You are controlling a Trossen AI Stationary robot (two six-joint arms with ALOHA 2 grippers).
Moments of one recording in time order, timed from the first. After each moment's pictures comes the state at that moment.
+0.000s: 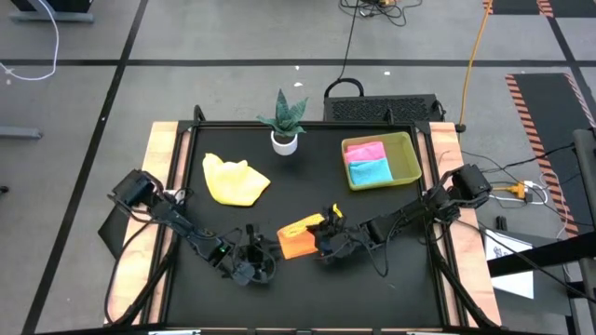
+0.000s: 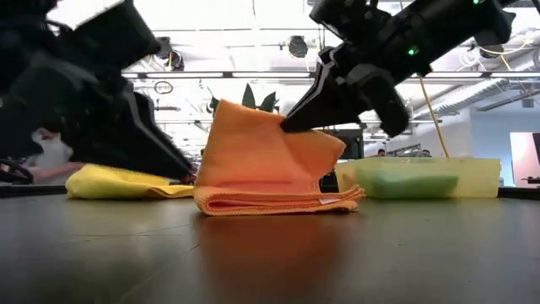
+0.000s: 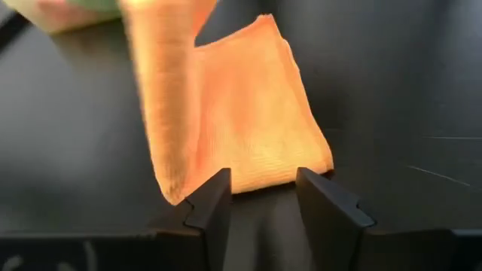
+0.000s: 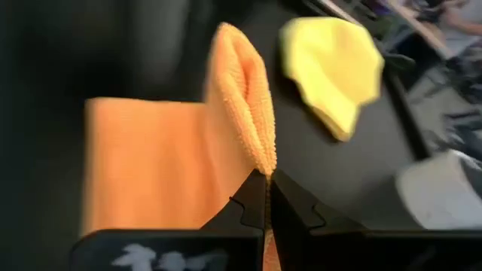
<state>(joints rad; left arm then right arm) -0.61 1.77 0.73 0.22 -0.71 -0.38 0.39 1.76 0.87 0.25 0.64 -0.20</state>
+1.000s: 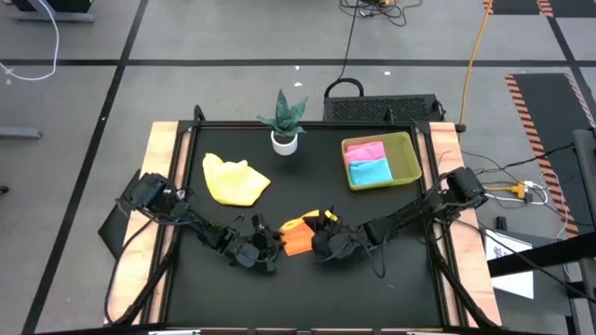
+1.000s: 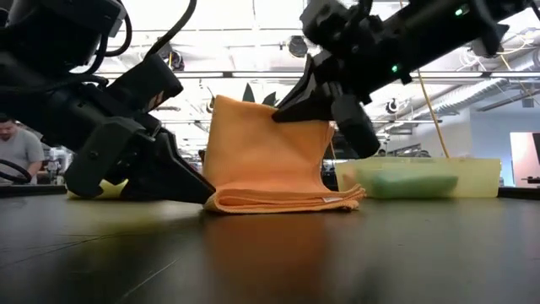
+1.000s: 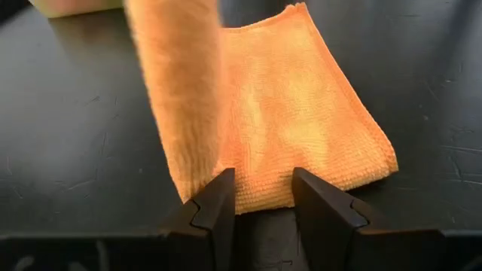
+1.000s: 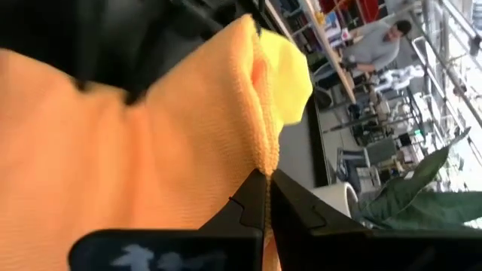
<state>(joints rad) -0.49 1.88 0.60 0.64 -0.63 -0.29 0.39 1.82 0.87 0.42 0.82 -0.61</state>
